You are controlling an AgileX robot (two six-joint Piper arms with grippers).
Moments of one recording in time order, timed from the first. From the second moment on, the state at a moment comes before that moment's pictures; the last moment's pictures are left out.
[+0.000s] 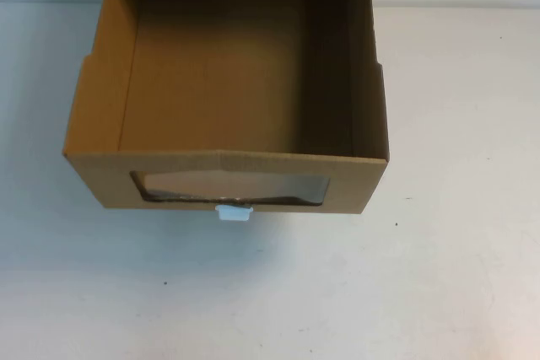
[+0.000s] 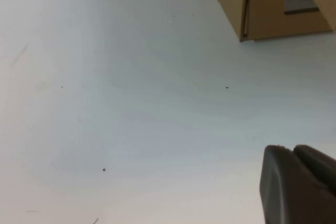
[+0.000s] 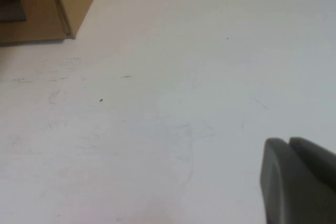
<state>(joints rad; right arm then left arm) 0.11 -0.01 0.03 -0.06 0.35 0.12 -0.09 -0.01 0.03 -0.07 0.34 0.16</state>
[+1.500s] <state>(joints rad) 0.11 -0.01 0.03 -0.06 0.35 0.12 -0.09 -0.01 0.03 -0.31 0.15 -0.29</state>
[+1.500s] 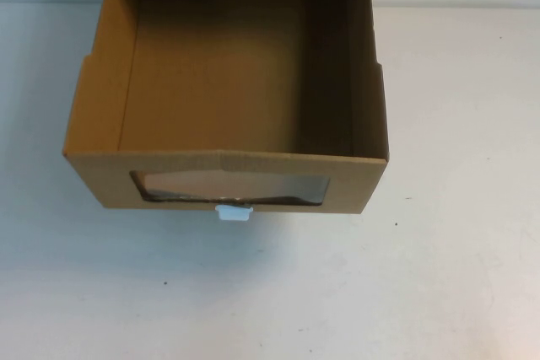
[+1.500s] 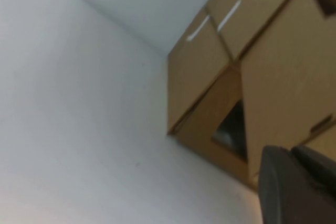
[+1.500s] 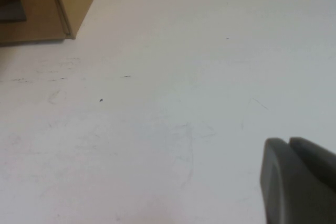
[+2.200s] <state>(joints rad) 0.11 -0.01 0.03 -0.06 0.35 0.12 -0.09 0.50 -0.63 -0.30 0.59 0.04</state>
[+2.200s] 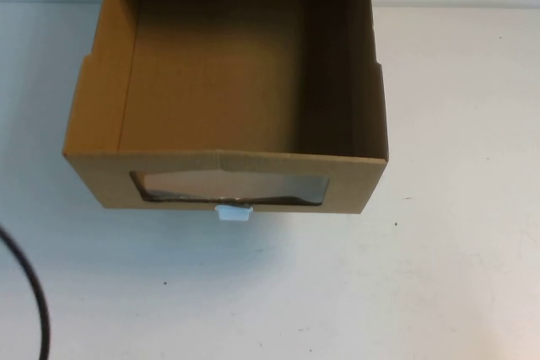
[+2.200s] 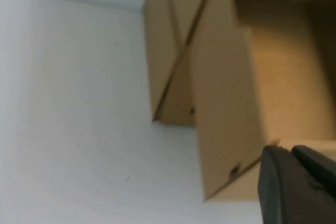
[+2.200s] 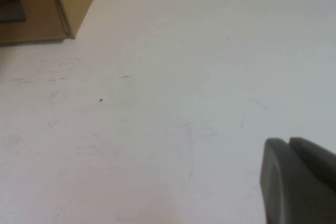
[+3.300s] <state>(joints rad) 0.11 -0.01 0.03 -0.06 0.35 0.12 -0.16 2.01 -2.31 -0.70 1.13 0.54</state>
